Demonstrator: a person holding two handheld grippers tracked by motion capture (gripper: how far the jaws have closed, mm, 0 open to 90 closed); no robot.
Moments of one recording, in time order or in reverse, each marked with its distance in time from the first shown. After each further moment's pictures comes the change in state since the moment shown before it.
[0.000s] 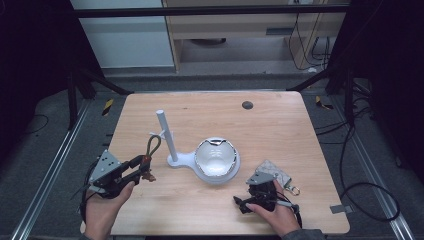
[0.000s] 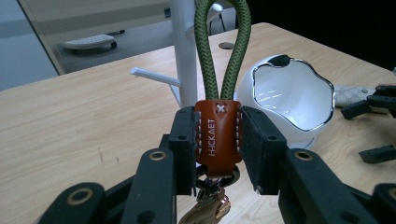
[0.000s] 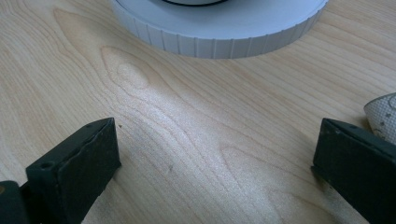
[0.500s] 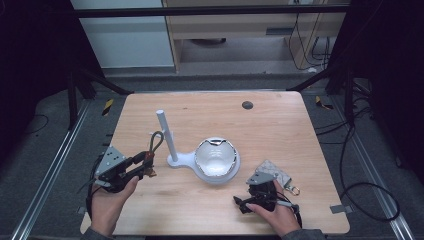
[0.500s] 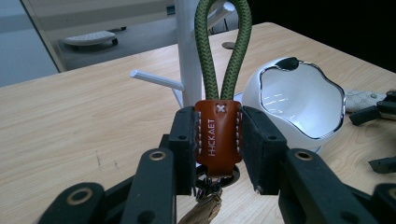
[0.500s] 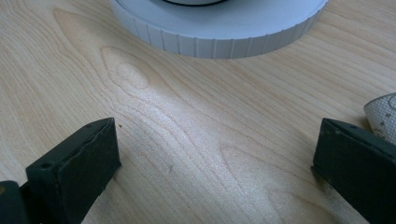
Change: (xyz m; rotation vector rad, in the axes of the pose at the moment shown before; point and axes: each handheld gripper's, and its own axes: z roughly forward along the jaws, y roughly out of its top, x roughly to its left) left arm 0.002 0.002 0.015 0.013 0.002 -0.018; right arm 0.000 0.000 0.000 0.000 -0.001 -0.001
